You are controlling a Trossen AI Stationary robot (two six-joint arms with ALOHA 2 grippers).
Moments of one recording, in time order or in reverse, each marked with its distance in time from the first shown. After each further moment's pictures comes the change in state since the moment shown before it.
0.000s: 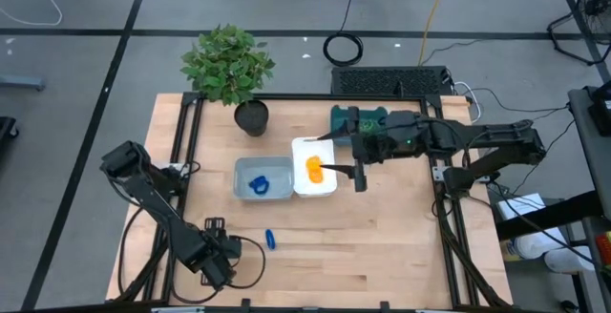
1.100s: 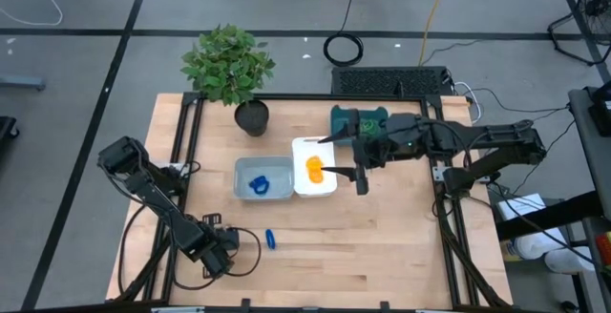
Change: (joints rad) left arm 0.012 -0.009 -0.254 0.292 0.033 -0.089; right arm 0.023 -0.004 0.000 -0.003 -0.001 -0.055
